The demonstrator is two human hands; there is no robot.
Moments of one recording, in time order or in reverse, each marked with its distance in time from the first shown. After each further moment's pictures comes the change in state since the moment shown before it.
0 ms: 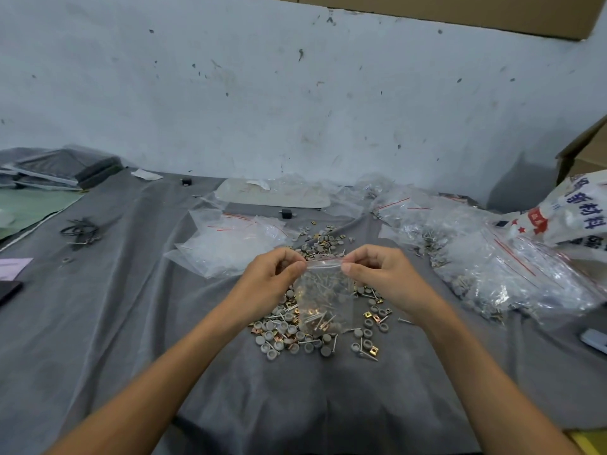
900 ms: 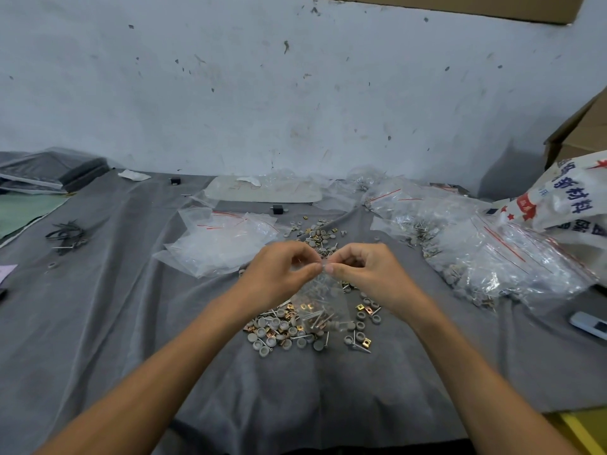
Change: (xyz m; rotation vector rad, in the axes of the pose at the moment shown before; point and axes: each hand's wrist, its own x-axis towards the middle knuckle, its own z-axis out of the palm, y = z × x) left_hand 0.013 0.033 0.020 0.410 -0.069 0.155; right_hand -0.003 0.007 0.007 -0.081 0.000 -0.119
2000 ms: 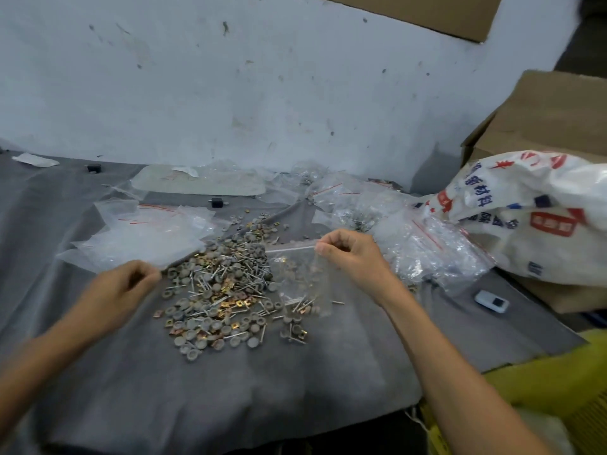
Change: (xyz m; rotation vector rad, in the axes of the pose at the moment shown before) left_hand -0.052 -0.126 -0.039 0.187 0.128 -0.220; right_hand -0.022 0.006 -0.061 -0.054 0.255 0.140
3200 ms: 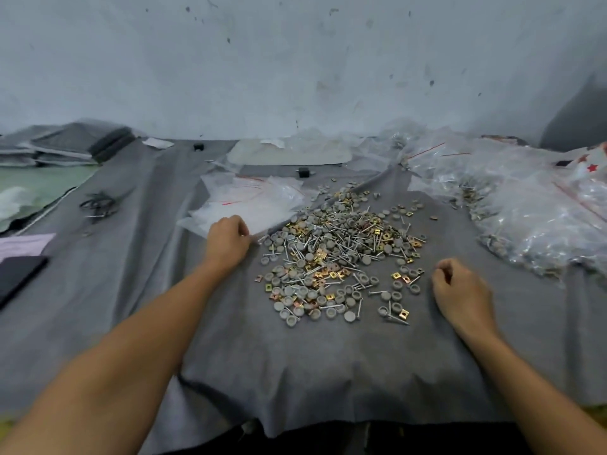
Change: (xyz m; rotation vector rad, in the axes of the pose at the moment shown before) left_hand 0.065 -0.045 0.038 0.212 0.105 -0.303; right_hand -0.025 0.138 0.041 -0.626 0.270 0.230
